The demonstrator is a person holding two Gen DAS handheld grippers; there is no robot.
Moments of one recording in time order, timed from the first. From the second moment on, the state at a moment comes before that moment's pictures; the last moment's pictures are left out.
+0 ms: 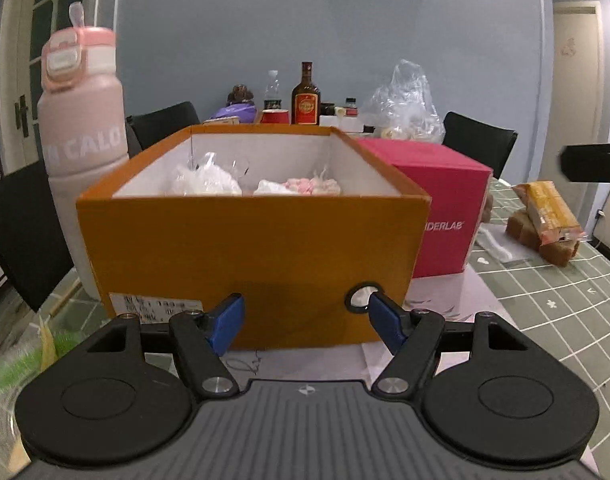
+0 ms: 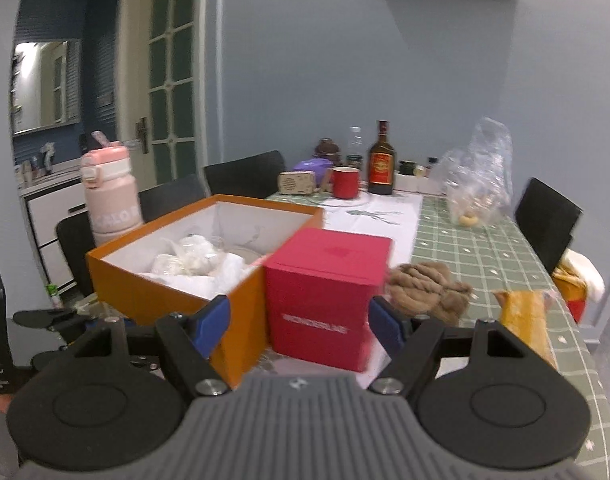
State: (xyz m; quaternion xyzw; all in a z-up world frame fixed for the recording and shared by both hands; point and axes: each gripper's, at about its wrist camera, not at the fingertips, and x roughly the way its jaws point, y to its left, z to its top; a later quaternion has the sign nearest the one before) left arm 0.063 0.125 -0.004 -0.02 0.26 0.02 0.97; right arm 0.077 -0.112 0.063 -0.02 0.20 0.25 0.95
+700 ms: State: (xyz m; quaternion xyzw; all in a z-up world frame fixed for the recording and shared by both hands) left arm 0.053 0.064 0.036 -0.03 0.19 0.02 0.98; right arm 0.154 -0.227 0.008 0.04 0.26 0.11 0.96
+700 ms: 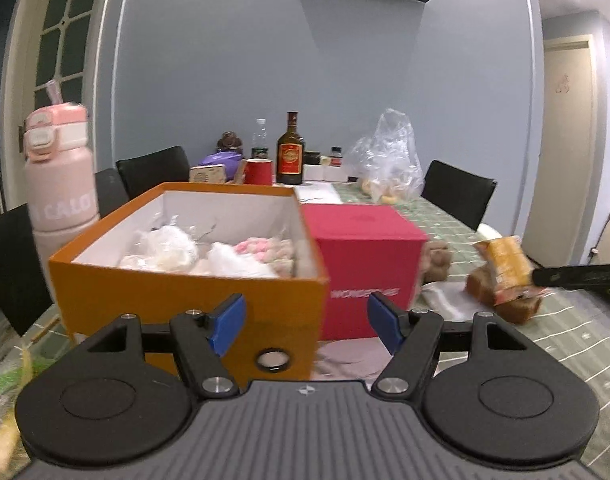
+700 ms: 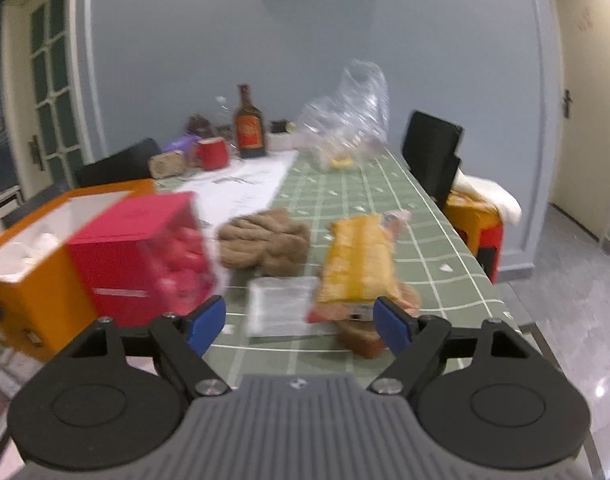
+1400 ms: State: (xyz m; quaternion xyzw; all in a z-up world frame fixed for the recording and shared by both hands) left arm 0.083 -0.009 0.046 -0.01 0.22 -0.02 0.97; right arm 0.209 -0.264 -0.001 0.07 0.27 0.14 0.95
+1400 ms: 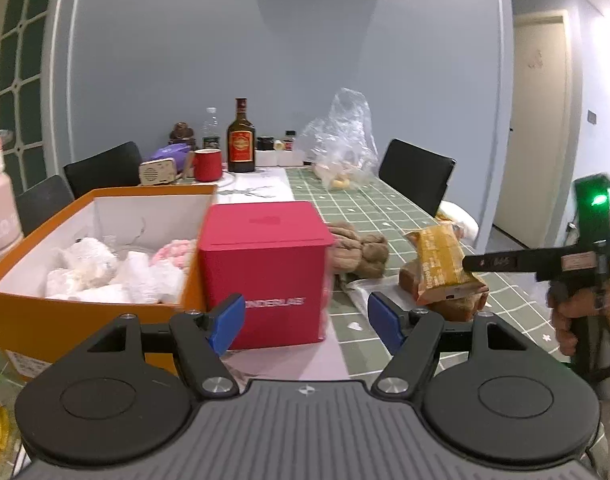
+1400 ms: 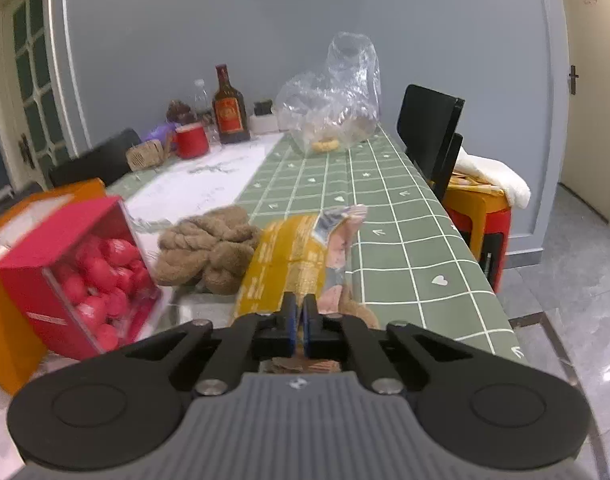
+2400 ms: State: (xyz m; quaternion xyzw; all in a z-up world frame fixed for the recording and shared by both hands) left arm 0.088 -0.026 0.014 0.02 0.26 -0.08 0.96; right arm 0.261 -0.207 -0.023 0.01 0.30 0.05 0.95
